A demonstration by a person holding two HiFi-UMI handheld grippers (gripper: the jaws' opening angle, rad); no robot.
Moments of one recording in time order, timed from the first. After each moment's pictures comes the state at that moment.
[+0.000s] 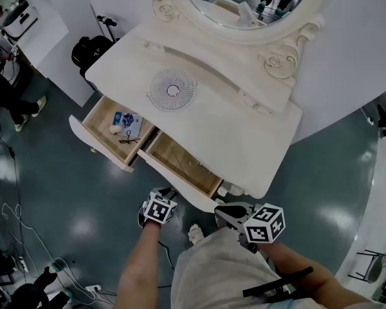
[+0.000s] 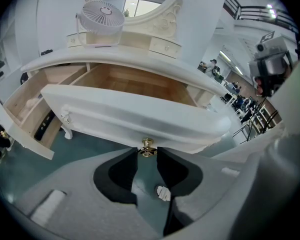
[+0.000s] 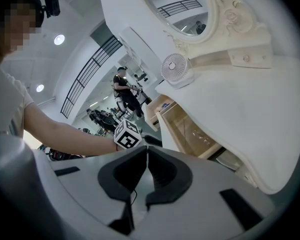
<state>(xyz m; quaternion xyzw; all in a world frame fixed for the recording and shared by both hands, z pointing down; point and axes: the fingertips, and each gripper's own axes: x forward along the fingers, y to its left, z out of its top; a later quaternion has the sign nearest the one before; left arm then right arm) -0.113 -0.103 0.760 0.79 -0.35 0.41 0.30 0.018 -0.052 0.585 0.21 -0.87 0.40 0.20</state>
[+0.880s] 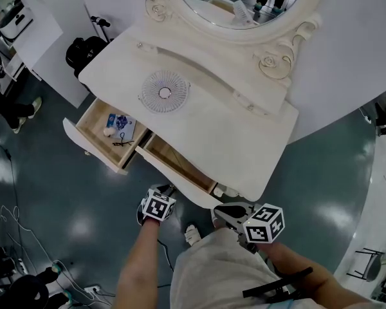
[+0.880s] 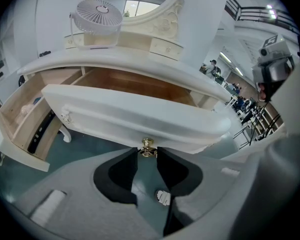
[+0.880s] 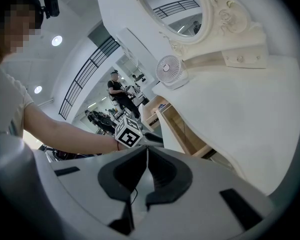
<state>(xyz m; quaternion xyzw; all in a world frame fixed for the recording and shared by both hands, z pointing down) -0.096 -0.126 0.760 0.79 -0.35 0.40 0.30 0.037 -0.065 0.588 0.22 -0.86 0.41 0.20</state>
